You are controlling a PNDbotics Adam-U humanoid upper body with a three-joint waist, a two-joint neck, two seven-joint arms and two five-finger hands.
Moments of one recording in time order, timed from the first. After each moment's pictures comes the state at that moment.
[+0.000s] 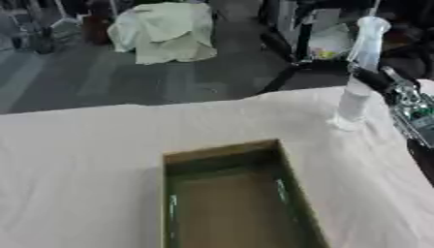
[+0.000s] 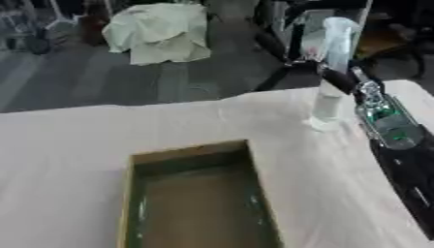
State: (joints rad) left arm -0.20 0.17 -0.03 -1.67 0.17 0.09 -0.01; right arm -0.85 -0.87 -0.05 -1.06 -0.14 0.31 -0.10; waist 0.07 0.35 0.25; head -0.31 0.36
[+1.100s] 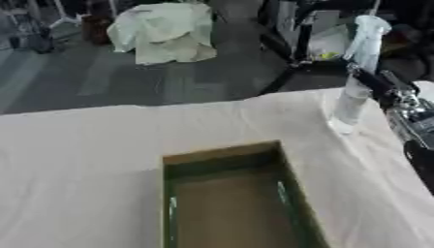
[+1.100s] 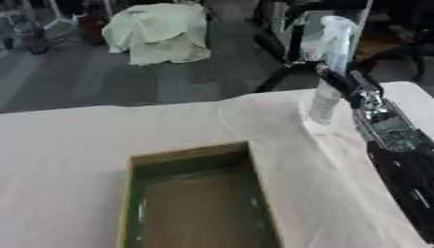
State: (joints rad) left arm -0.20 0.17 -0.03 -1.67 0.15 0.08 -0.01; right arm -0.84 -0.88 -0.06 -1.06 -0.29 0.28 -0.13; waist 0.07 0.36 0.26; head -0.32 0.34
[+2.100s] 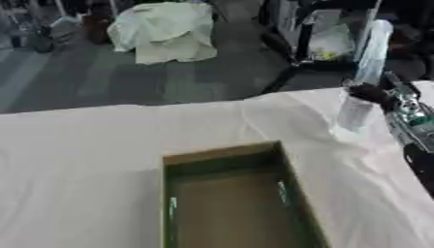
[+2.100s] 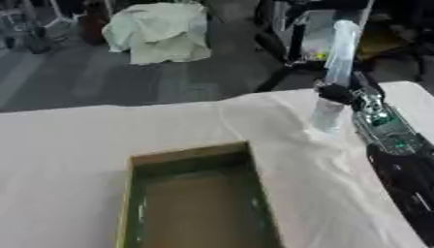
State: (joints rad) left arm -0.20 0.17 -0.03 -1.67 0.15 0.08 -0.02; right arm -0.82 -0.88 -0.06 -1.07 -0.31 0.21 -0.22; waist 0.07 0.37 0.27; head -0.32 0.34
